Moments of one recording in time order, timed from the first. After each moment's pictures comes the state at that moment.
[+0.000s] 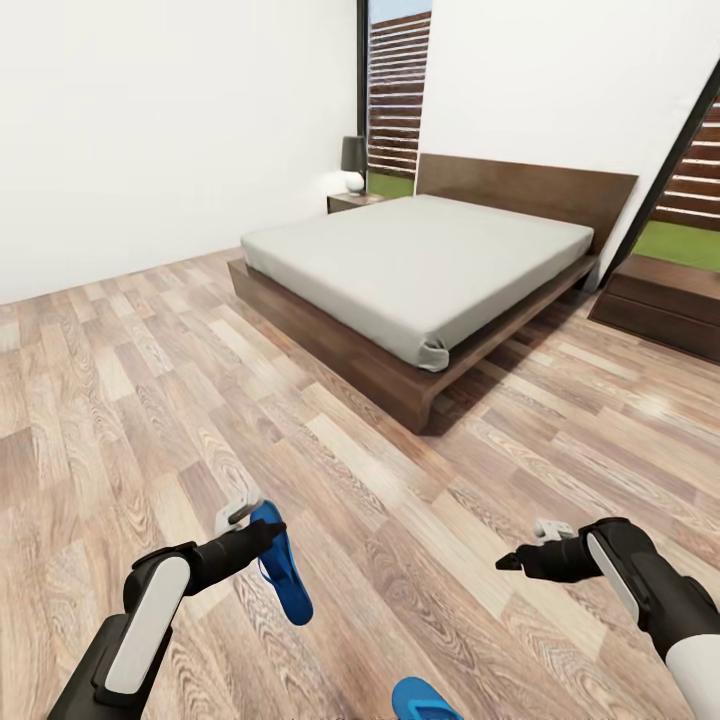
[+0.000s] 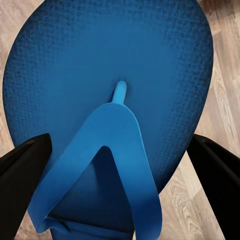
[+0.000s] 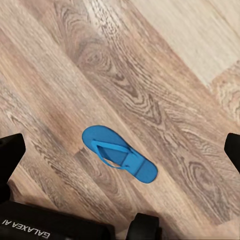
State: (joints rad) left arm -0.31 0.02 0.00 -1.47 0.84 0.85 0.24; right arm -0.59 -0.35 0.06 -0.89 -0.15 1.01 0.56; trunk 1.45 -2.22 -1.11
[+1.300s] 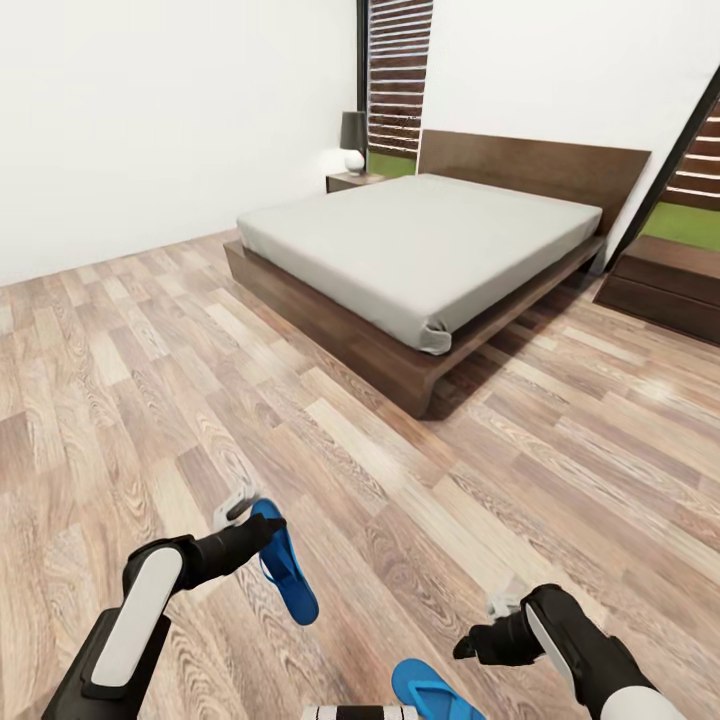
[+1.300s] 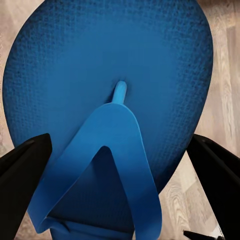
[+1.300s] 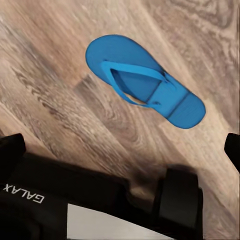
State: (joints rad) left arm -0.32 0.02 0.00 -1.52 1.05 0.88 0.42; right arm -0.49 -0.14 0.10 -0.69 -0.04 0.90 0.46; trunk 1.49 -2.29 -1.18
